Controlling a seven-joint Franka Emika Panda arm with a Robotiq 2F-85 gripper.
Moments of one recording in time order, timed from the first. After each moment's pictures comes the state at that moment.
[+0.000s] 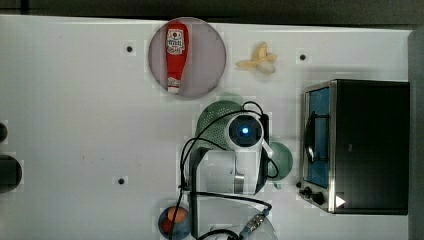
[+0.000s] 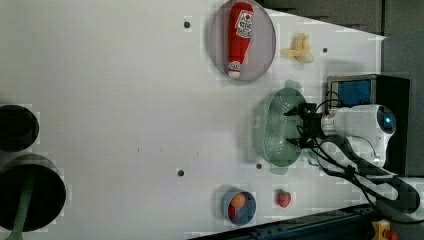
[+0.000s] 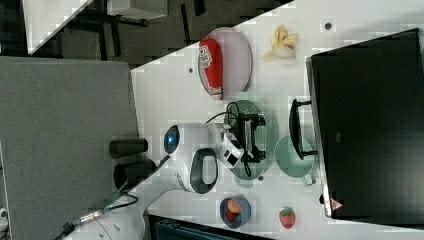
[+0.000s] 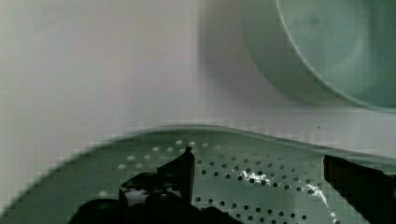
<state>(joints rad) 0.02 0.39 -0.16 -2.39 -0.09 1.12 0.73</state>
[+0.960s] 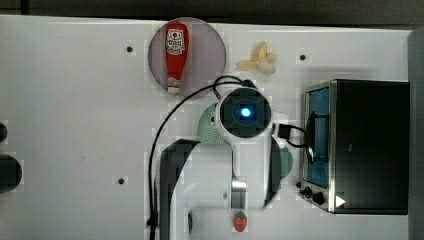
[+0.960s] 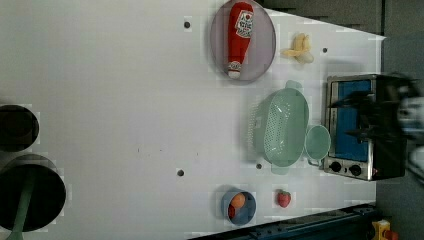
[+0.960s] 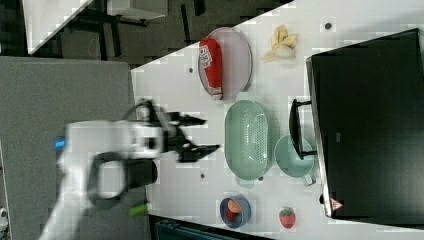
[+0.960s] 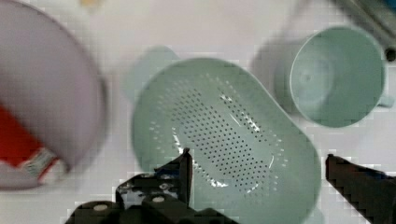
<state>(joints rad) 0.01 -0.07 -0.07 -2.21 -0.09 0.52 0.14</state>
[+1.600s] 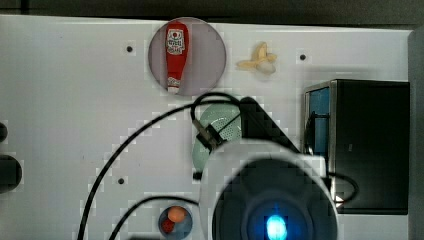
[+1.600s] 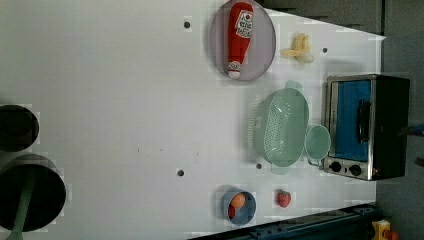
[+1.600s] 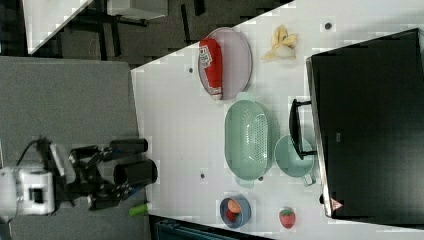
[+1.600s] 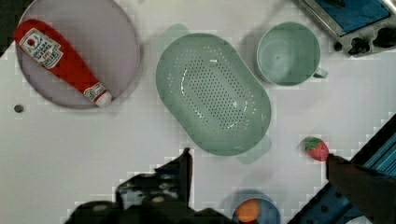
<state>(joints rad) 0.04 -0.36 -0.06 -1.99 -0.03 0.07 0.05</state>
